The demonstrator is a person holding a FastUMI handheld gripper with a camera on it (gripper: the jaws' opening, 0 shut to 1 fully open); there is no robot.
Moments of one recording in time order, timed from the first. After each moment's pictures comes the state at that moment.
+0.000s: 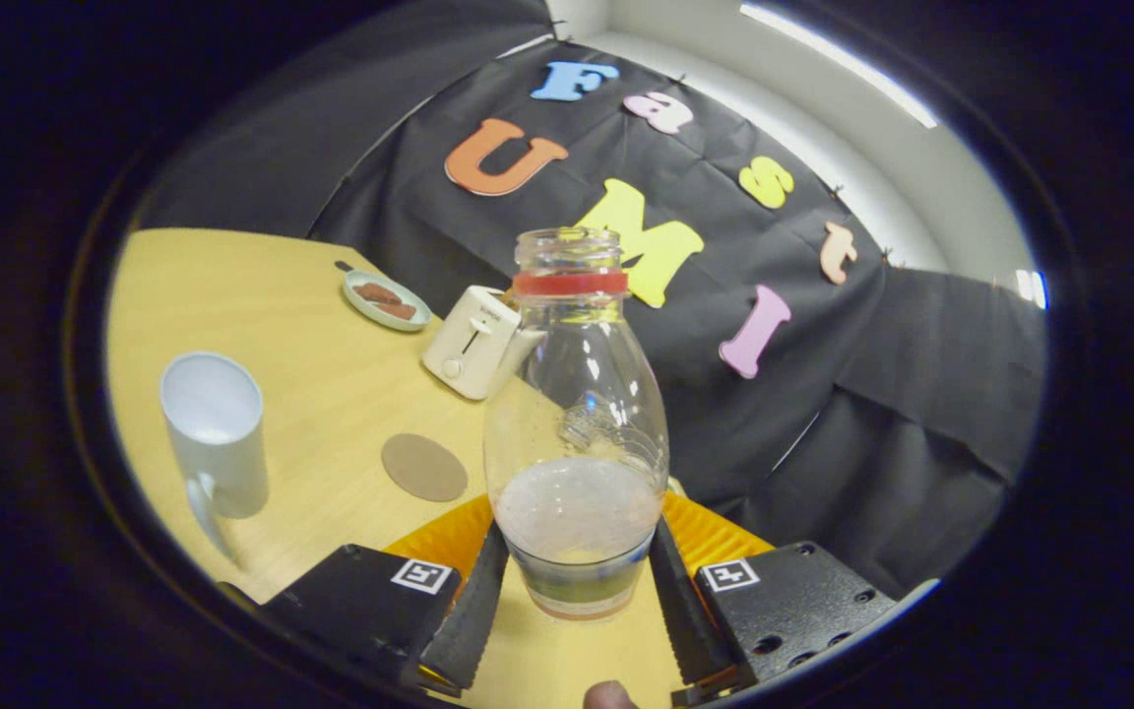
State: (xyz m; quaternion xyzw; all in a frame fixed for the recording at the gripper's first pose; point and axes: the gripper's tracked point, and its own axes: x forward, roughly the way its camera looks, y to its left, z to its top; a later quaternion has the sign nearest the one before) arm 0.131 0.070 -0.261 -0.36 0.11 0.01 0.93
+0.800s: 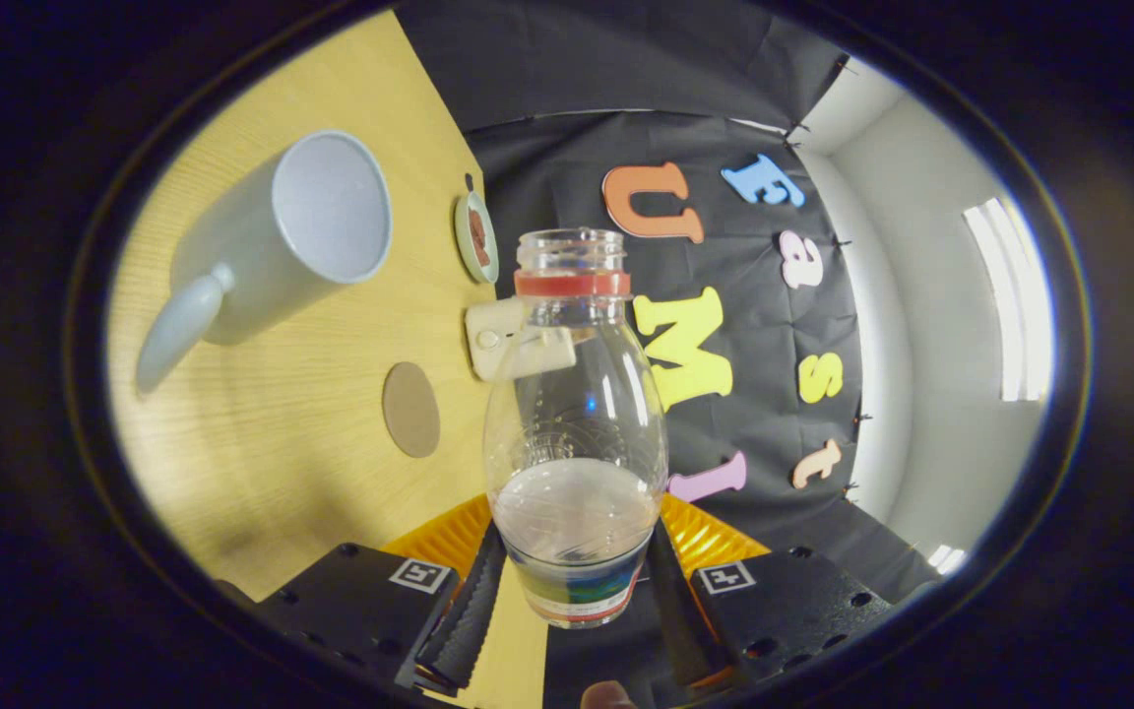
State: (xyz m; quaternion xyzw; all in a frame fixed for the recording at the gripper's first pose) arm 0.119 0.098 -0.272 -0.63 0.03 0.03 0.77
